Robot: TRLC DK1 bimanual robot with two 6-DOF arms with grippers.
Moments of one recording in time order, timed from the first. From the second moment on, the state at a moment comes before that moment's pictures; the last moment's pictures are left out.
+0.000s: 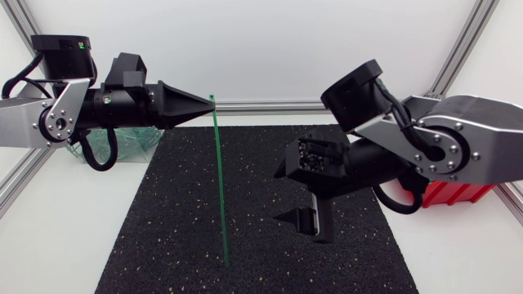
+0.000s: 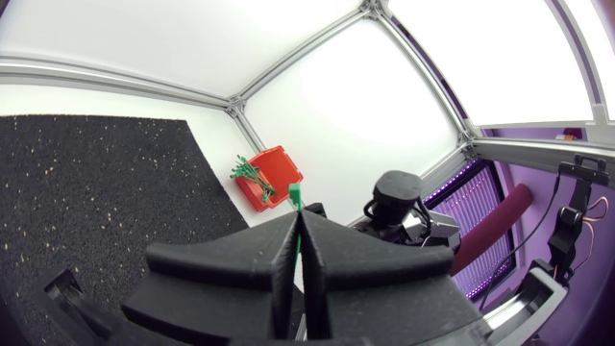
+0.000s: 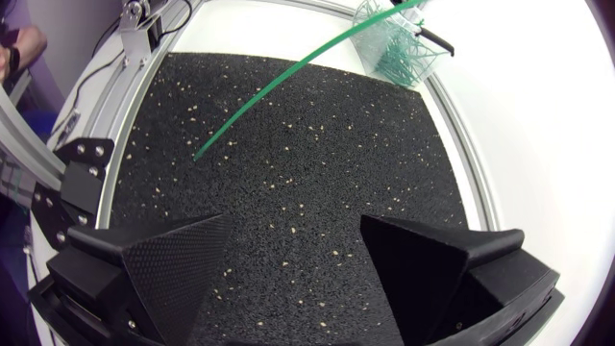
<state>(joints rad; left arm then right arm) -0.14 1.51 0.96 0.20 1.22 -0.60 0.65 1.37 0.92 -0.49 -0.32 -0.83</state>
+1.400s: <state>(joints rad) -0.09 1.70 1.23 -0.45 1.22 -0.22 1.04 1.30 0.65 0.17 0.19 -1.50</state>
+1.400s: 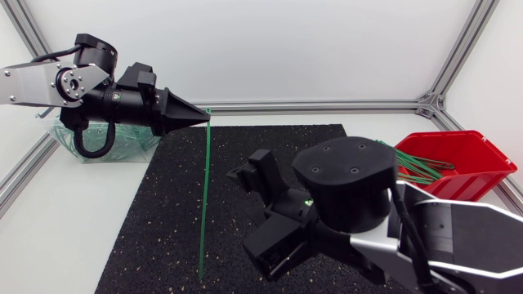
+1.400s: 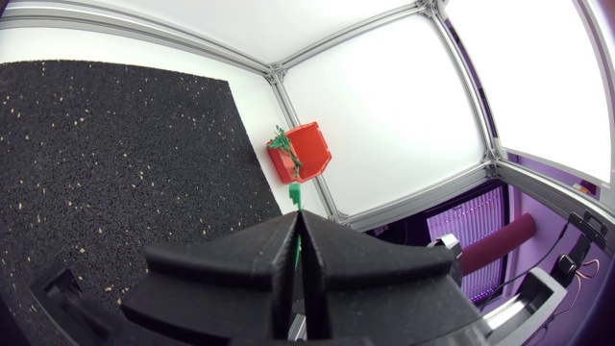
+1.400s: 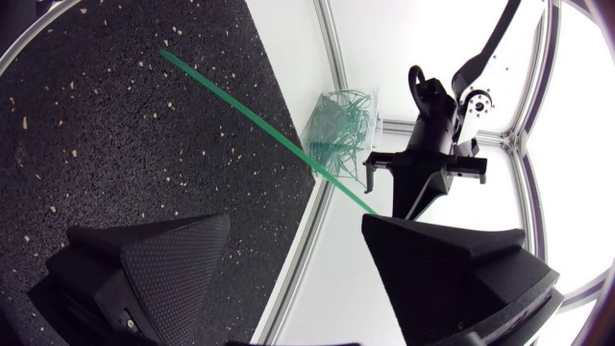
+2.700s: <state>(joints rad) -0.10 1.80 1.33 -0.81 1.23 0.14 0.94 1.64 0.48 0.81 -0.34 -2.12</state>
